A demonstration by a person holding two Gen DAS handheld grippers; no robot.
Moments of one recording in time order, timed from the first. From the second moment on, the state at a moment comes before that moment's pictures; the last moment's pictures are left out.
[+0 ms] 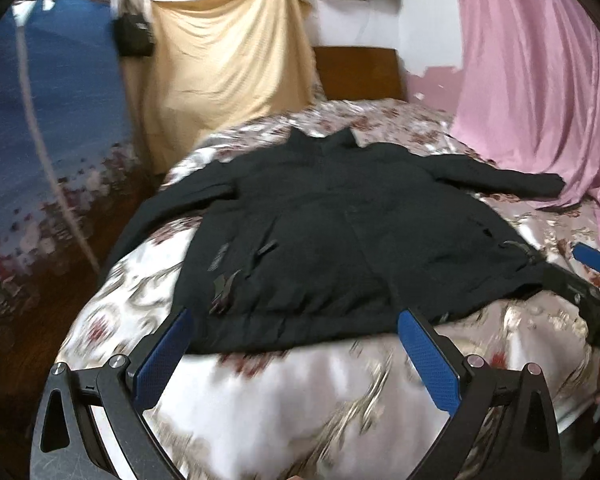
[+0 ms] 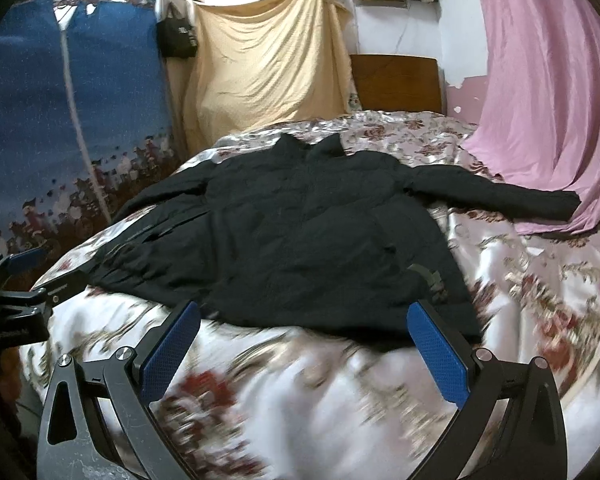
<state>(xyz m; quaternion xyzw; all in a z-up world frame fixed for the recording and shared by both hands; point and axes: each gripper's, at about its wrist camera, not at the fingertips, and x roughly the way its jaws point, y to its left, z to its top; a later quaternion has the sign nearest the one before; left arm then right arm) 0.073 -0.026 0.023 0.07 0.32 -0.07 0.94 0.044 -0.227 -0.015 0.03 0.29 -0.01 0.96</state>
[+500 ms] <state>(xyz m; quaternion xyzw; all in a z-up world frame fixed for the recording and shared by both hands) 0.267 -0.158 0.044 0.09 0.33 -0.15 0.93 0.175 -0.482 0.024 0.15 0.29 -0.16 0.93</state>
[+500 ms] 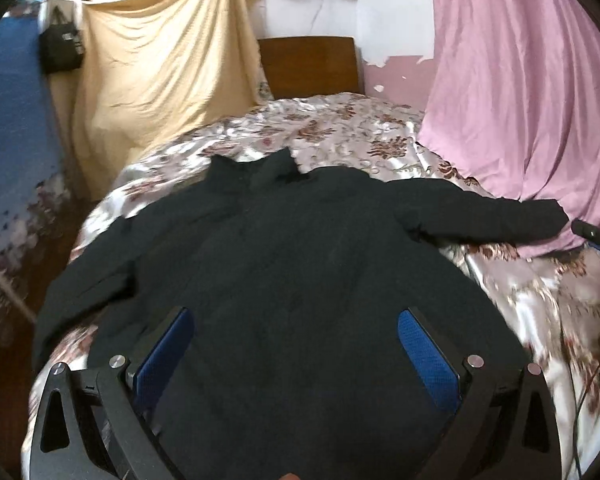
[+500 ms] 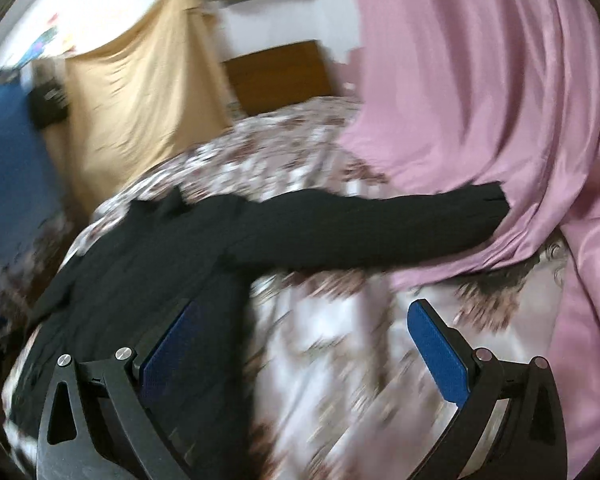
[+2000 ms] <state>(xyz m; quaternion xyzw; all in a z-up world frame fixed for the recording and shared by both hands) 0.487 -0.199 -0.046 0.05 0.47 -0.18 0.86 0.395 -0.473 0.088 0.10 0.16 -0.20 0.96</state>
